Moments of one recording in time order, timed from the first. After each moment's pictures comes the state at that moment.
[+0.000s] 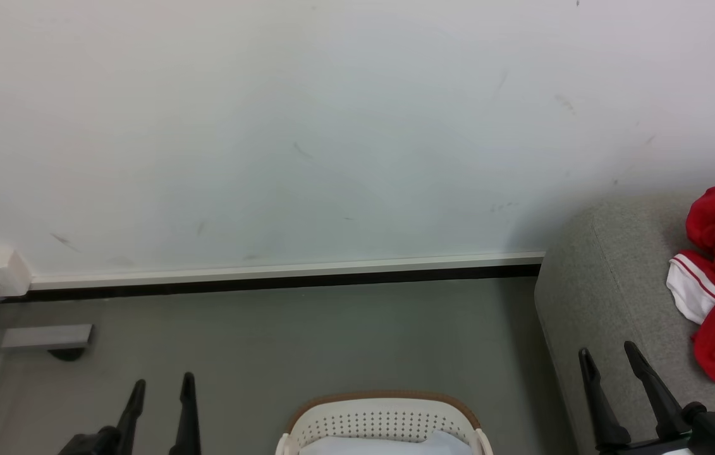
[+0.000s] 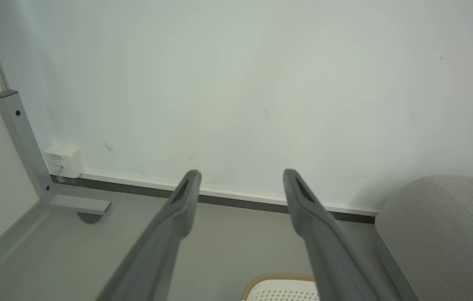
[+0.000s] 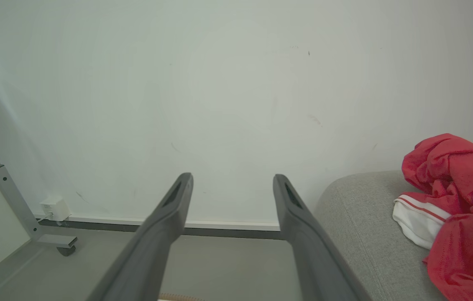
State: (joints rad) left arm 0.01 0.08 -0.01 0.23 -0.24 0.00 -0.26; right arm -0.04 -0.15 0.16 0.20 0.37 0.13 -0.26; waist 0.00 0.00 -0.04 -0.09
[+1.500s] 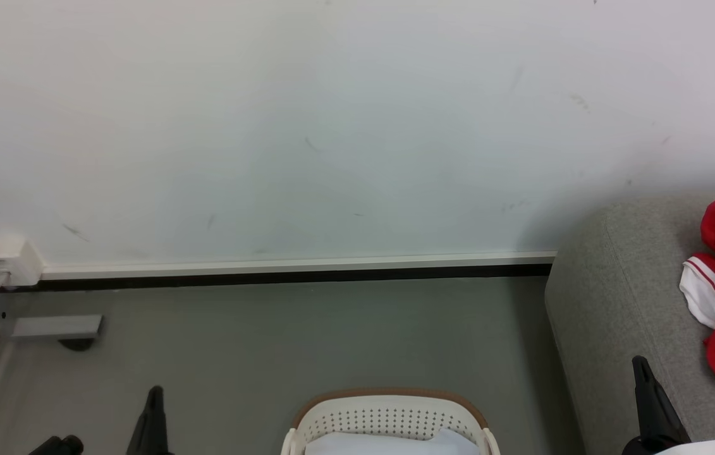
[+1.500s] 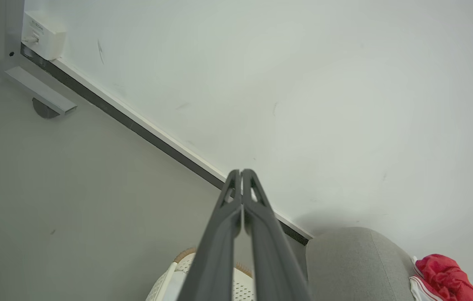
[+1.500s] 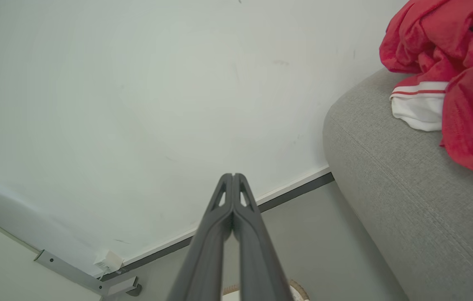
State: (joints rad) left arm -0.01 0.05 0.05 0.28 -0.71 -0.06 -0.13; right arm -0.04 -0.12 0.09 0.25 0.82 0.13 -0.13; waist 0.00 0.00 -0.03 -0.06
